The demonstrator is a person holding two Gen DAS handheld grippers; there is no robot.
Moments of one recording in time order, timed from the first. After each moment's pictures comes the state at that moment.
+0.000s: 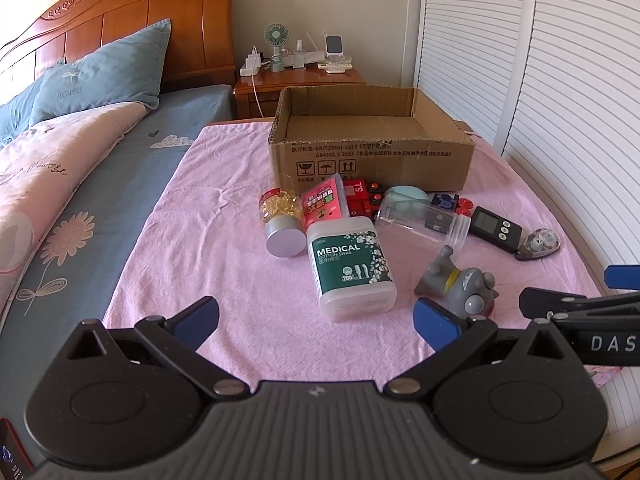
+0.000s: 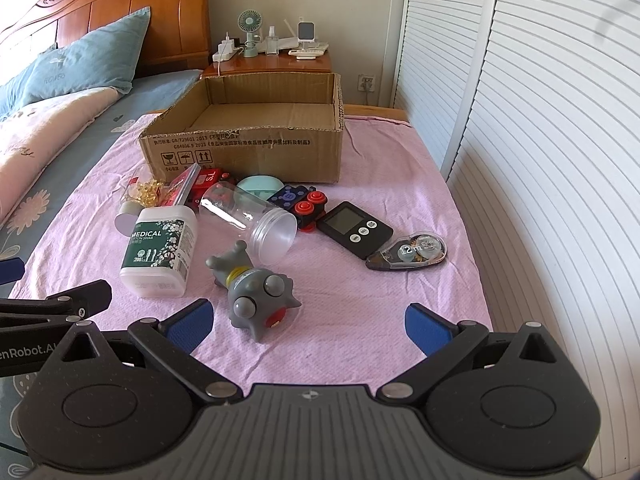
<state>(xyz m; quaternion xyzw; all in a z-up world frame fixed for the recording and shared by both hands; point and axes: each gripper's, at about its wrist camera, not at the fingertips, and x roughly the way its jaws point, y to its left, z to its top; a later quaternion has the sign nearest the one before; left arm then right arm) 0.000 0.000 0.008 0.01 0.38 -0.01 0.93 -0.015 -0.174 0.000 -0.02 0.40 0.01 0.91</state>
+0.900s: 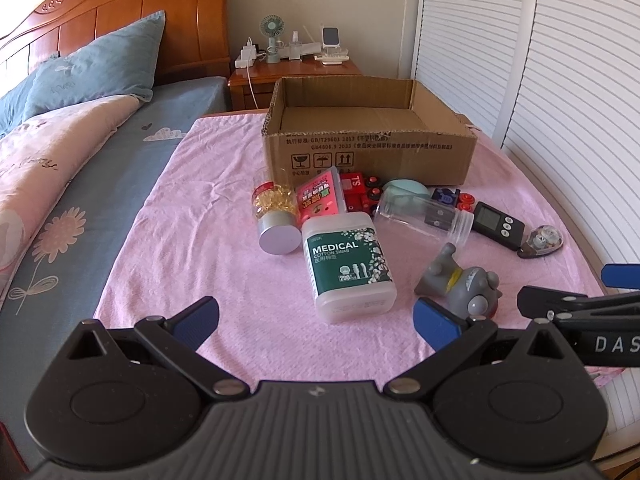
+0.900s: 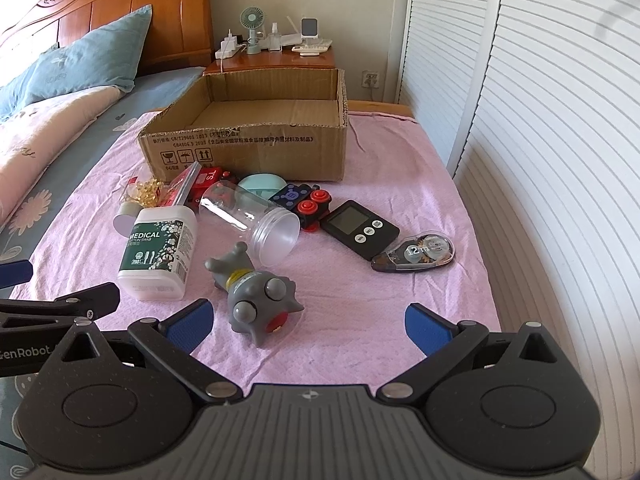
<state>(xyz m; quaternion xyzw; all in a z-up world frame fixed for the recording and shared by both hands) 0.013 -0.001 0.000 0.01 0.39 -0.02 0.92 -0.005 -0.175 -0.006 -0.01 0.41 0.02 0.91</state>
